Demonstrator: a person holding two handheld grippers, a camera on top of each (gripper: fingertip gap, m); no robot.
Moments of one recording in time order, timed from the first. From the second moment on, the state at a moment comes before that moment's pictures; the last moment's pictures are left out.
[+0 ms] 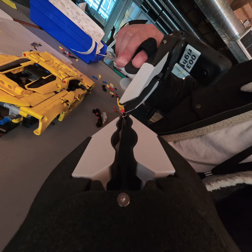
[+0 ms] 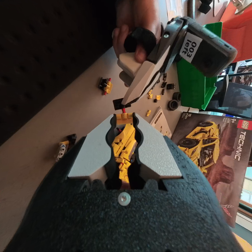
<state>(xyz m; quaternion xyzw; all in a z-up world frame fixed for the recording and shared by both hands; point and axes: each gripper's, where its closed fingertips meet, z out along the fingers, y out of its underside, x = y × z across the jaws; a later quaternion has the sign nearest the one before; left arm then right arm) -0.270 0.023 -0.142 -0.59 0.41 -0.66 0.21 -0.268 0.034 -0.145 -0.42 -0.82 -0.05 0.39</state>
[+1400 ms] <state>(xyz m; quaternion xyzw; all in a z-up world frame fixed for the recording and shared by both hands) -0.270 0.008 -0.133 -0.55 0.44 -0.67 0.22 -0.251 0.032 -0.125 -0.69 -0.52 0.32 0.39</state>
